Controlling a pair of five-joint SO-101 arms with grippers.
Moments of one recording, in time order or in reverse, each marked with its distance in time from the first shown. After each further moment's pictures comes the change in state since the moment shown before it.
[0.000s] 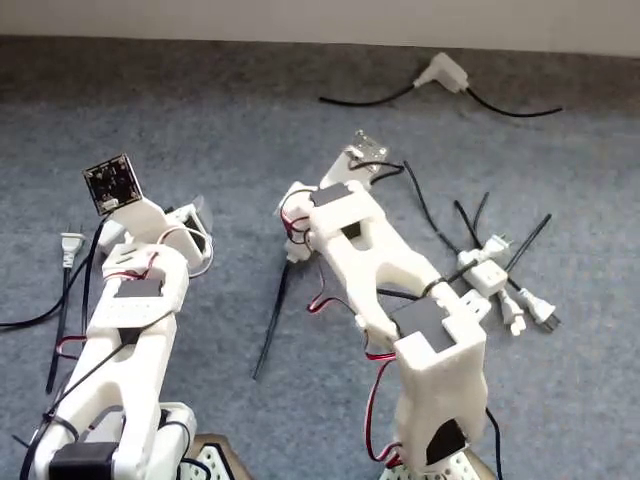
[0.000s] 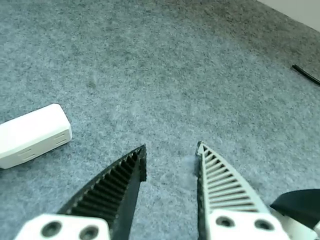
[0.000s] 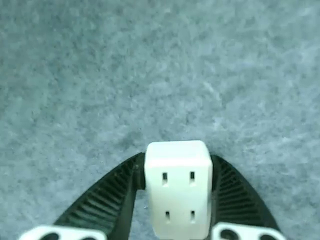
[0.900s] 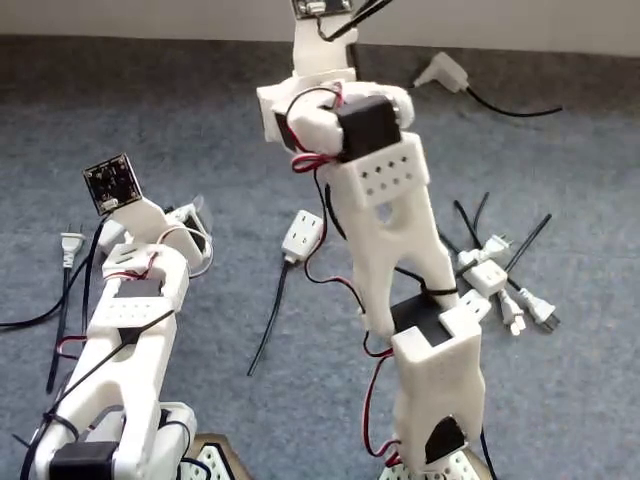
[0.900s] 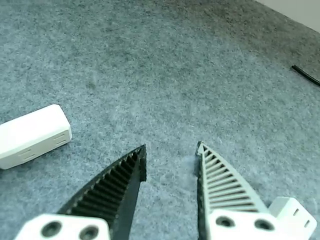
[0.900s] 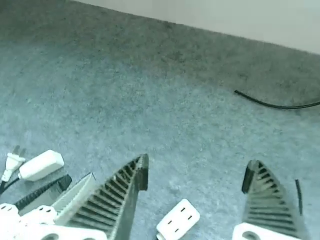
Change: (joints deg) left arm 0.0 0.0 0.0 -0.1 0.0; right arm 0.2 0.5 -70.9 45.0 49.1
